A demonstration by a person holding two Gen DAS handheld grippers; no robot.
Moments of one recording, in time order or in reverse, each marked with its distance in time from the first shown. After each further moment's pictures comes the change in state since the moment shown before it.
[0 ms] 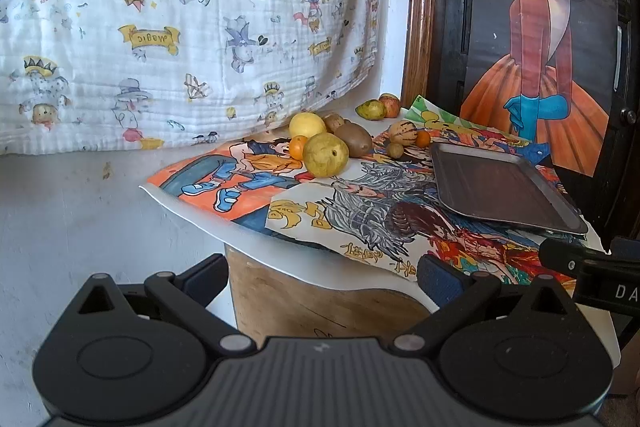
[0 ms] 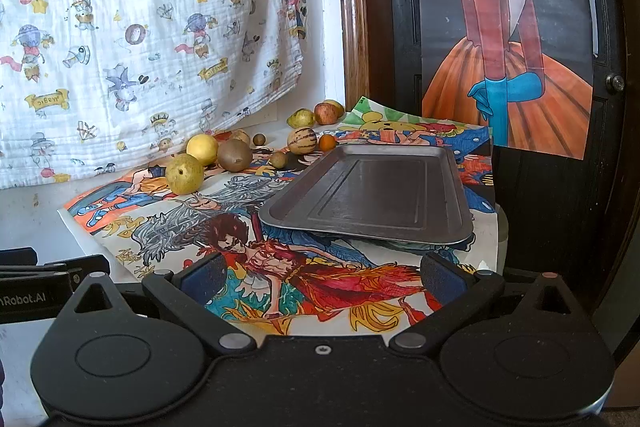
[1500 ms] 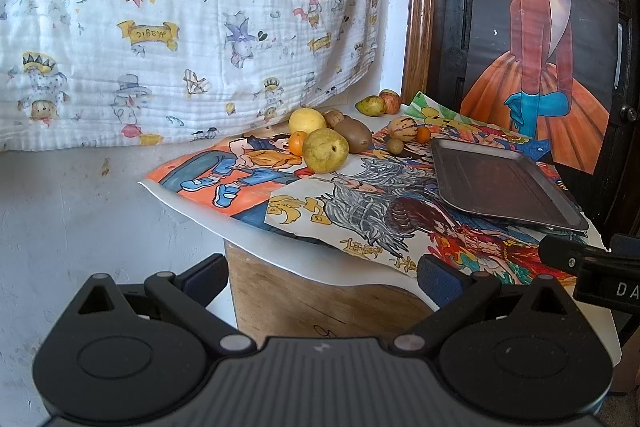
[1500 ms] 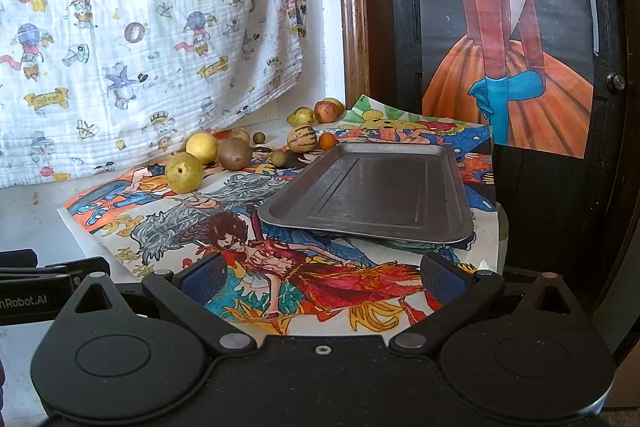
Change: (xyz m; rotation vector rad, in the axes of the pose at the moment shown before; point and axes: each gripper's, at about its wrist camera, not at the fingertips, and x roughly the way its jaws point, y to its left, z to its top) left arm 0.000 0.000 0.000 0.000 0.007 0.003; right arm 0.003 -0.003 -0.004 0.000 0.005 -0.003
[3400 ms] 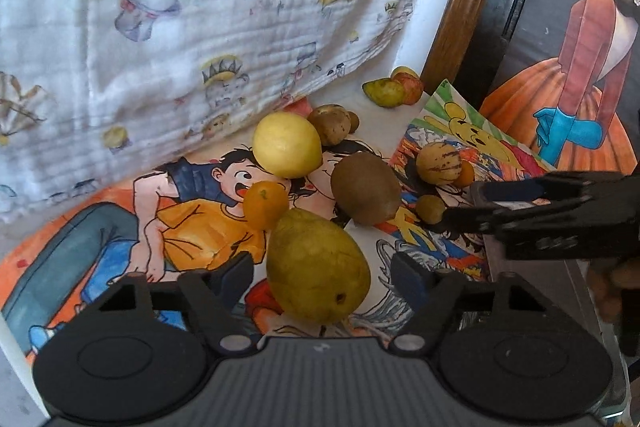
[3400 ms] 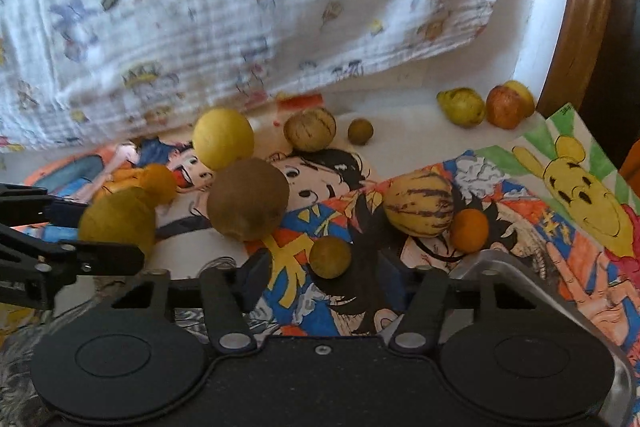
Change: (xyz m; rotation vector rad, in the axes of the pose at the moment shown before) left arm 0.220 0.021 0.116 -0.165 0.224 -0.114; right arm 0.313 0.028 0.157 -0.409 0.331 0.466
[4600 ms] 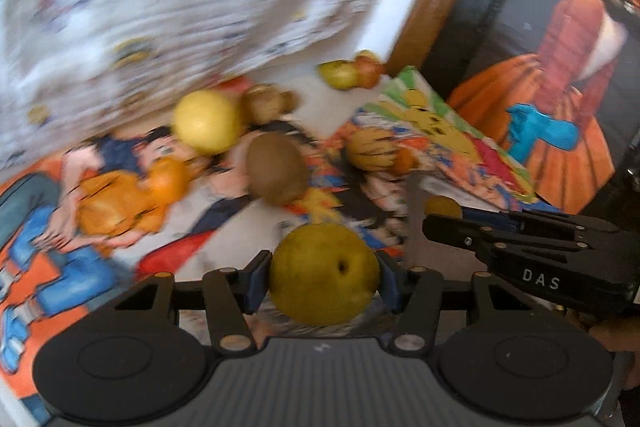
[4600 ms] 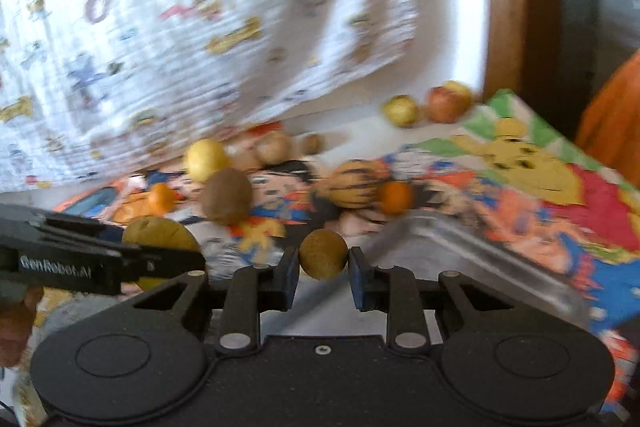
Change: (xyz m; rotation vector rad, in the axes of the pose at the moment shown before) left arm 0.004 -0.066 0.001 -0.030 0.052 -0.081; right arm -0.090 -0.046 -0.051 0.148 -0.130 -0.034
